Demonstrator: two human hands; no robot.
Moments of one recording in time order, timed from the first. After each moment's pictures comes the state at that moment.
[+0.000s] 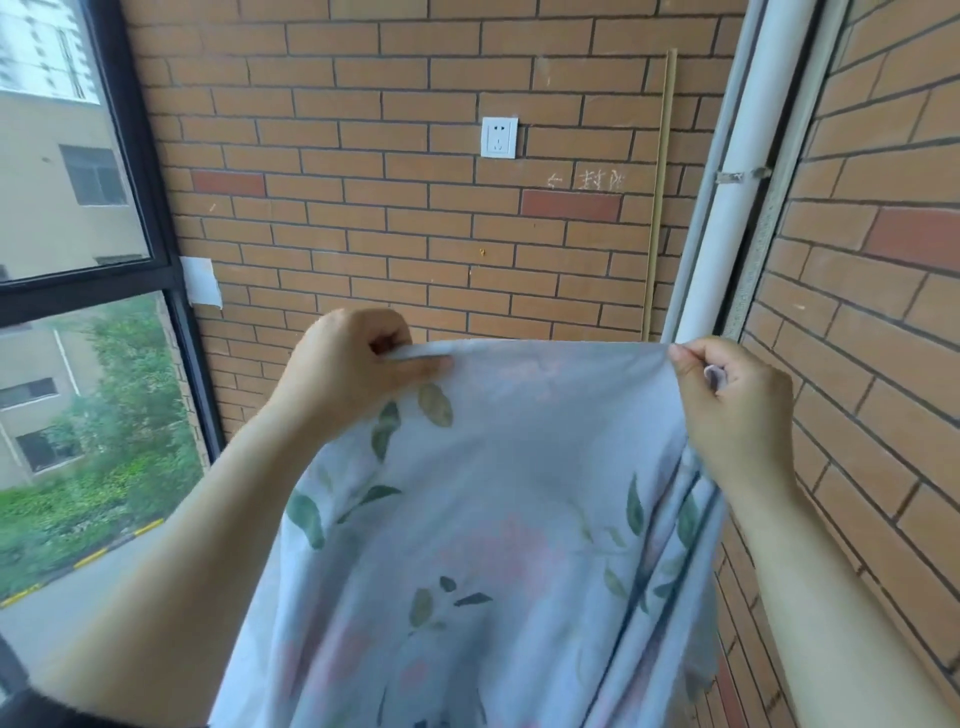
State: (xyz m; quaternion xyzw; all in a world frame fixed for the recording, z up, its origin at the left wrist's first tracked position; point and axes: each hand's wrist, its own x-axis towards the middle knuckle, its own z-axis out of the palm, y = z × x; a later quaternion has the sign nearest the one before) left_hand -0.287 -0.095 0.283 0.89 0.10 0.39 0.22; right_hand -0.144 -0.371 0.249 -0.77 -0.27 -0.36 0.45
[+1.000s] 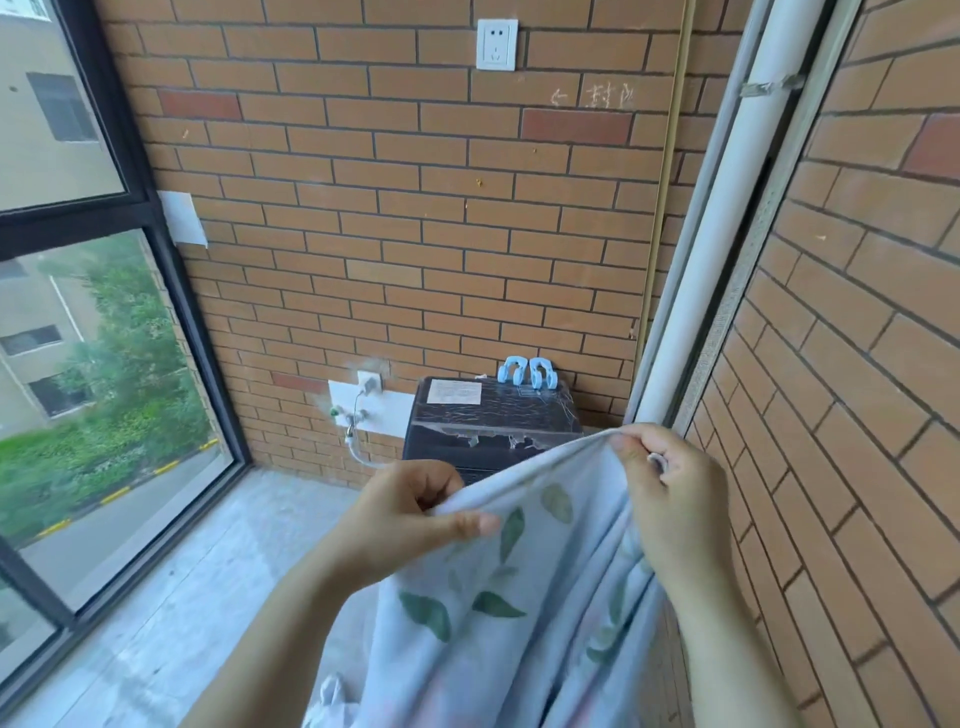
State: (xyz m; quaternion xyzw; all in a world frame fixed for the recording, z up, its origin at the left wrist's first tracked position) left_hand -0.310 -0.152 0.142 0.85 0.03 0.13 0.51; right_hand -0.209 -0.366 0.155 -0.79 -0.22 -0.17 0.55
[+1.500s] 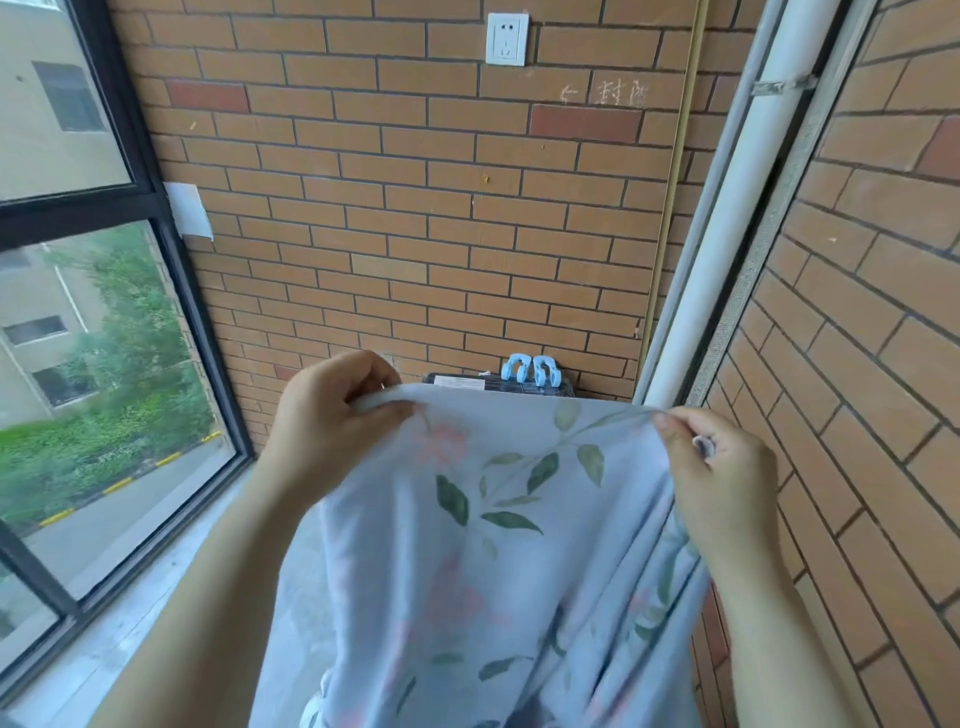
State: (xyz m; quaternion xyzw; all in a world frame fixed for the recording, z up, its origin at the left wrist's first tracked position) left_hand -0.313 -0.110 0.192 0.87 0.11 0.36 0.33; right_hand -0.186 -0.384 0.161 -0.80 -0.20 -0.22 0.52
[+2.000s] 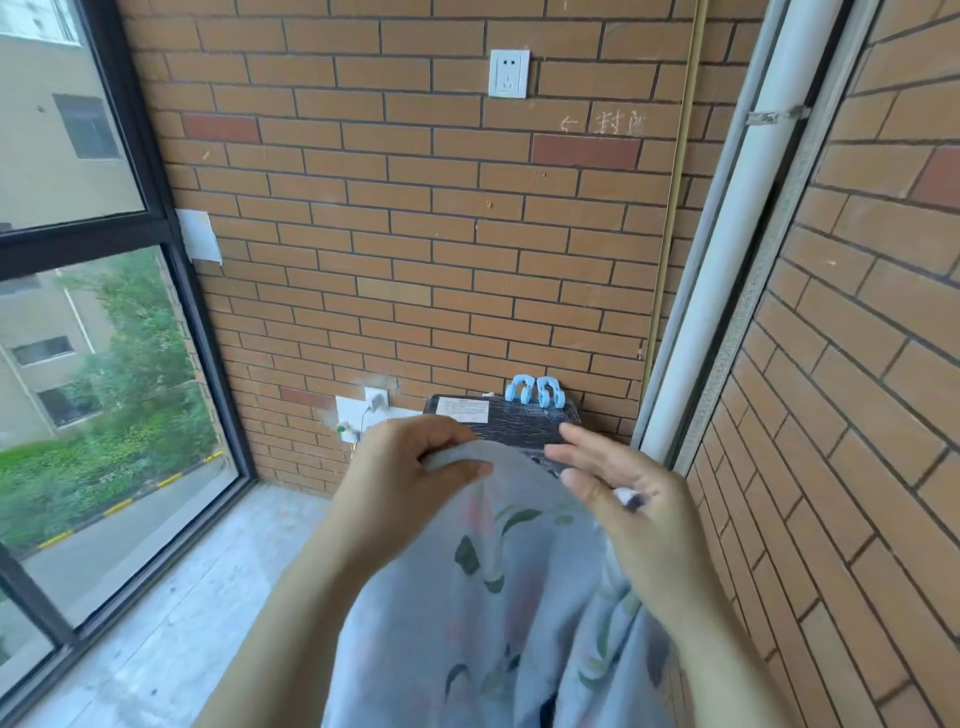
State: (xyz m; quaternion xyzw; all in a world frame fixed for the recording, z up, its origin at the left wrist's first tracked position) left_hand -0.310 -0.155 0.192 0.88 0.06 0.30 0.36; right_hand -0.227 -0.348 0.169 -0.71 -0.31 0.02 0.63
